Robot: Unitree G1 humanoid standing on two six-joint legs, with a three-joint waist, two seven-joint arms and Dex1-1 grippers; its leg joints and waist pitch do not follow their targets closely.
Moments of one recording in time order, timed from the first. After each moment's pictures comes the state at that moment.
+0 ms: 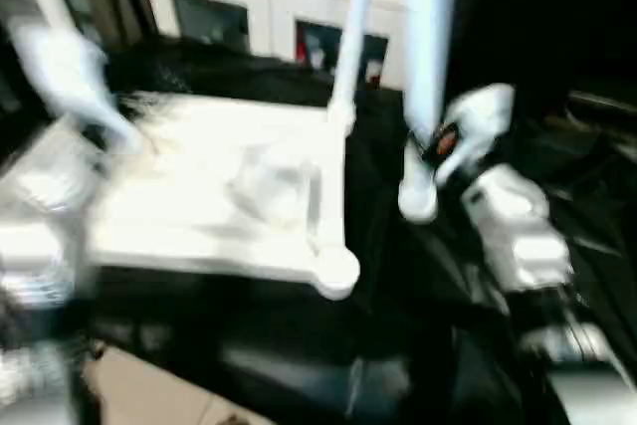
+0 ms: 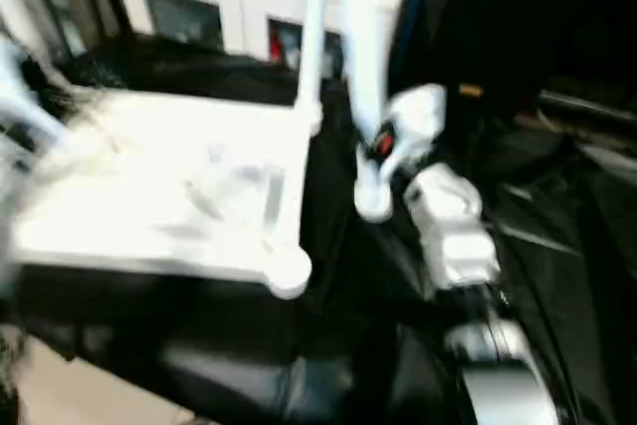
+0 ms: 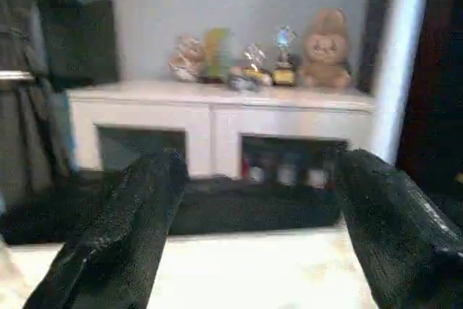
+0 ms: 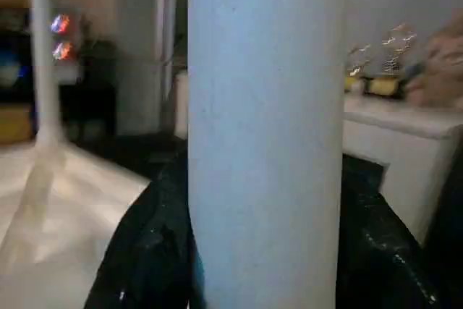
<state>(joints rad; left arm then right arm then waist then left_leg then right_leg) -0.42 0.40 0.18 -0.09 -0.36 0.34 -0.24 -0.54 -0.23 -0.04 0.28 0.31 0.00 0.40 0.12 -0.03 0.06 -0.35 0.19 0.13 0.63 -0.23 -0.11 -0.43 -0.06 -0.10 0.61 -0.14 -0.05</state>
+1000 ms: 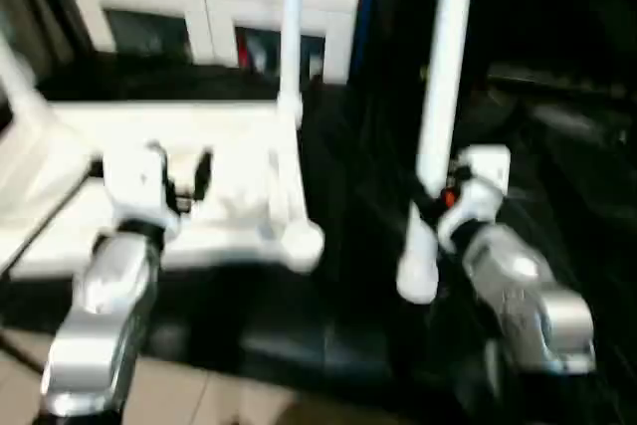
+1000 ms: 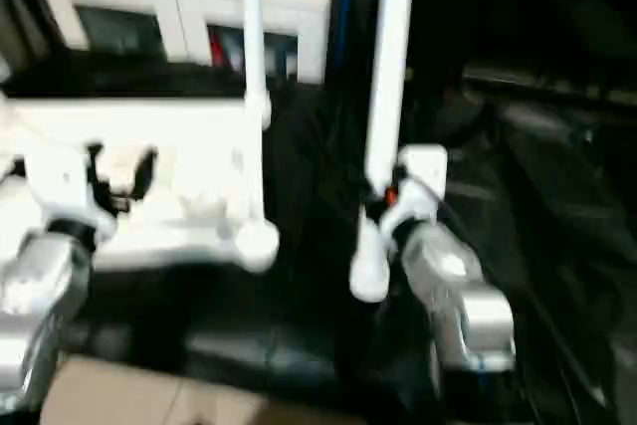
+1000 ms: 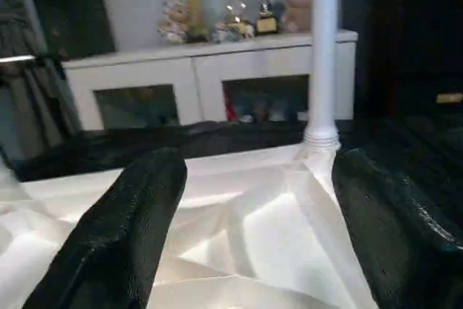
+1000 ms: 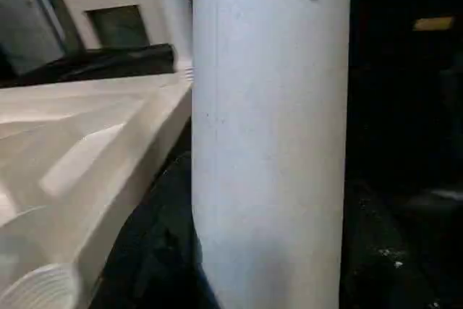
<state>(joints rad) -0.13 0.30 0.10 -0.29 -0.13 0.32 -0.07 -0.28 -0.14 -0.04 -0.08 0.37 0.54 0.17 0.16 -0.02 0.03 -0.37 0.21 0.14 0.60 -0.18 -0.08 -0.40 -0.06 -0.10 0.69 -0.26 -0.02</state>
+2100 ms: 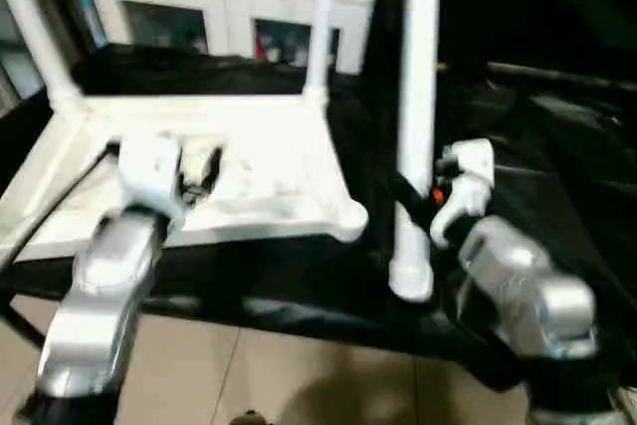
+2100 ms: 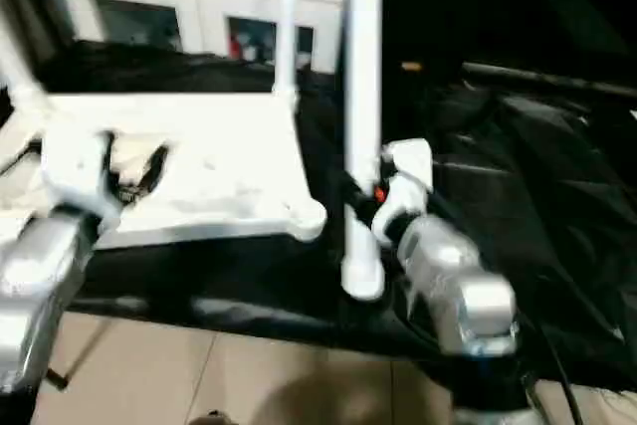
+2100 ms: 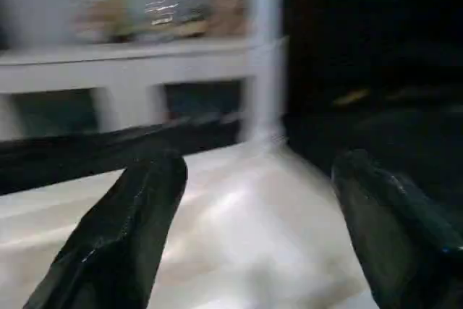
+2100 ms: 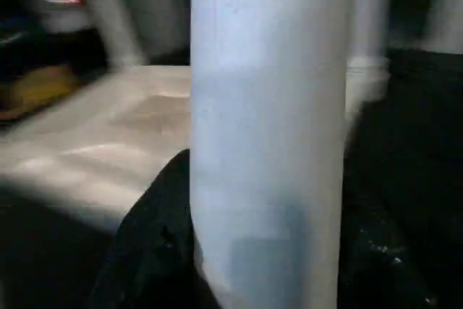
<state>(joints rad) -0.32 0.28 0.08 -0.26 -0.28 0.48 -0.24 -0.38 -0.25 -0.01 -0.08 0.50 0.63 0.50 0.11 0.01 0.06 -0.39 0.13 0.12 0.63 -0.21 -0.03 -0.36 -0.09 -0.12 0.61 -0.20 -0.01</state>
